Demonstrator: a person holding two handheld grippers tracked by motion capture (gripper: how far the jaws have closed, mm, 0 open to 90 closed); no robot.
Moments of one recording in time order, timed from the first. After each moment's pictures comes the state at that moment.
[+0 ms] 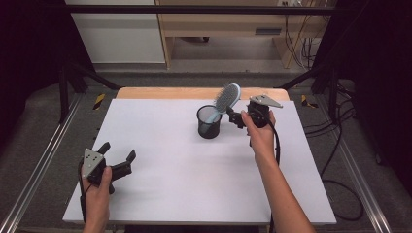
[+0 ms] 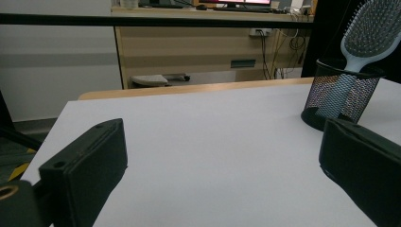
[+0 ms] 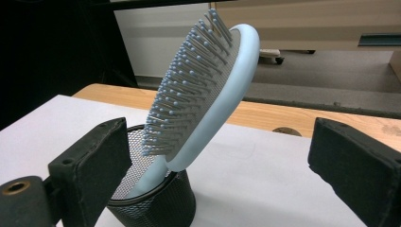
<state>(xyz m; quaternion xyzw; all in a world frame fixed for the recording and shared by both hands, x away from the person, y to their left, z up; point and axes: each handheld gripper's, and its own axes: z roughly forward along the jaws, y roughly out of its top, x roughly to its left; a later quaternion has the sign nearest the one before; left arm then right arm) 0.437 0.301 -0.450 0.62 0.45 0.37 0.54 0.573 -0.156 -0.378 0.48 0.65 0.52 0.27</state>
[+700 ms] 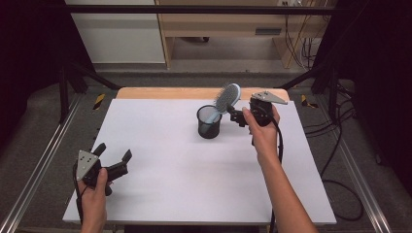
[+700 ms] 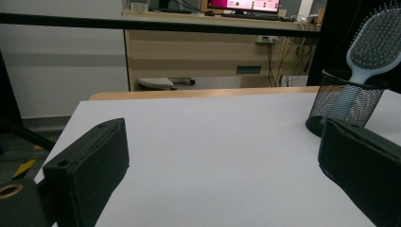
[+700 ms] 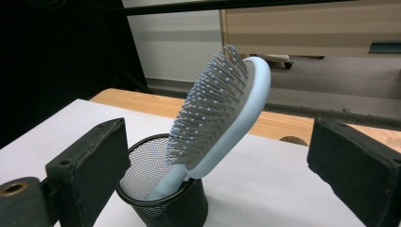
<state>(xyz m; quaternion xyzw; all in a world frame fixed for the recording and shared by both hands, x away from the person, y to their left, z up) 0.429 0.306 -0.443 0.60 0.46 0.37 0.54 0.560 -0.157 -0.354 0.47 0.66 0.53 0.27</state>
